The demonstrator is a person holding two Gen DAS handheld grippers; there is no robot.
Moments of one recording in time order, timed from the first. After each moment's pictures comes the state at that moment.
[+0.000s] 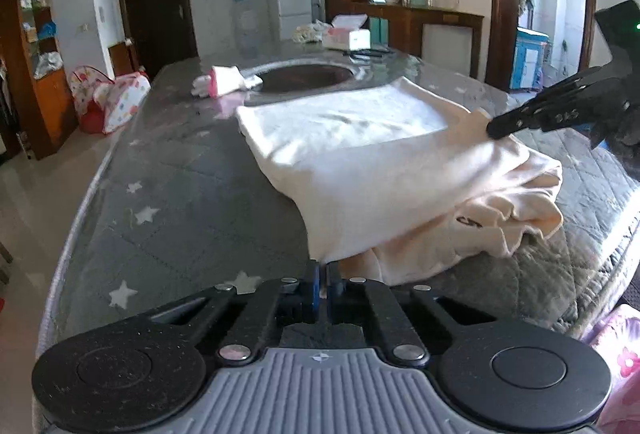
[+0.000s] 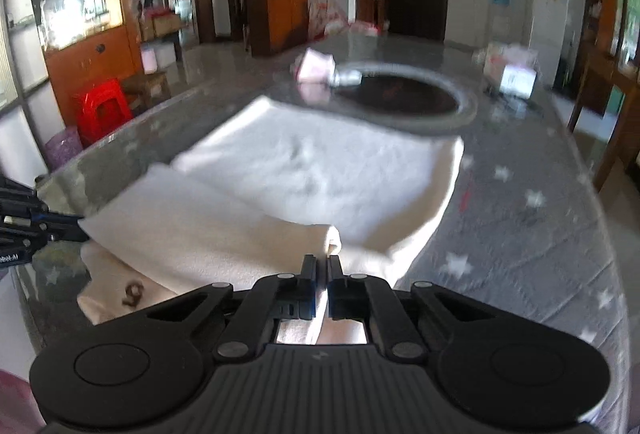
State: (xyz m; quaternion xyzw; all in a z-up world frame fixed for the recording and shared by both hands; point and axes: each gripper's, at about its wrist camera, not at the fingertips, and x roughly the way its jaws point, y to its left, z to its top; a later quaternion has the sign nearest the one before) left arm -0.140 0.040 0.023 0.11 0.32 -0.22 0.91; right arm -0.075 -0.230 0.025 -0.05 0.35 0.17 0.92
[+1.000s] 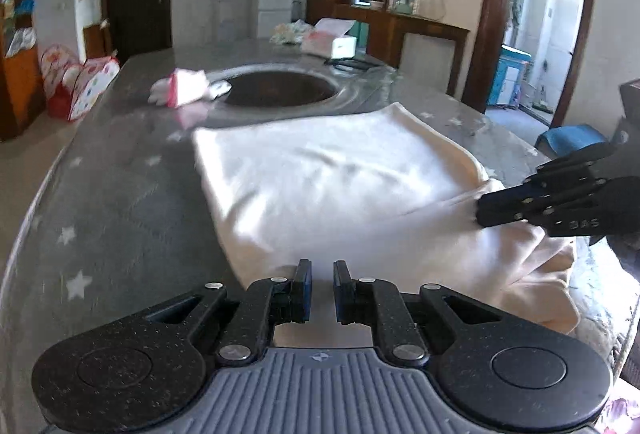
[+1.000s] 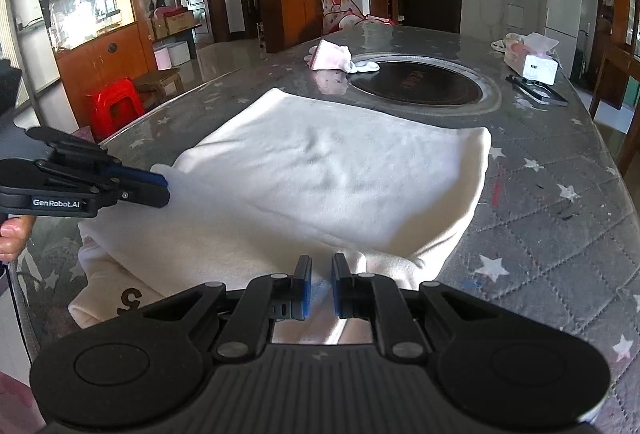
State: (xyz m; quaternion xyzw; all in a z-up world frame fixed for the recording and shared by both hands) left arm -0.054 0.016 0.023 0.05 0.33 -0.27 0.90; right arm -0.060 -0.224 0.010 -0.04 0.36 0.20 0.91
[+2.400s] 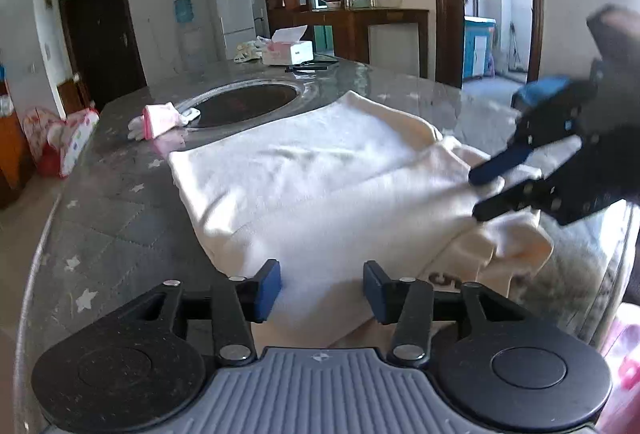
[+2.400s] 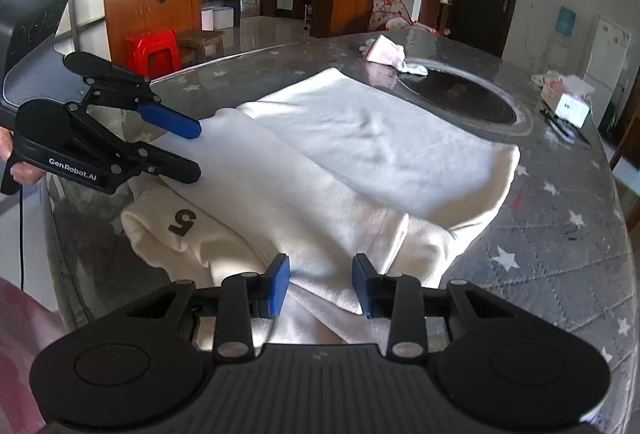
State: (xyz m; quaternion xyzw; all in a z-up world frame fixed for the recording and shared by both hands) left arm -0.103 -0.005 0.024 0.16 0.28 -0.29 0.90; right arm -0.109 -0.207 0.014 -0.14 0.35 0.24 0.89
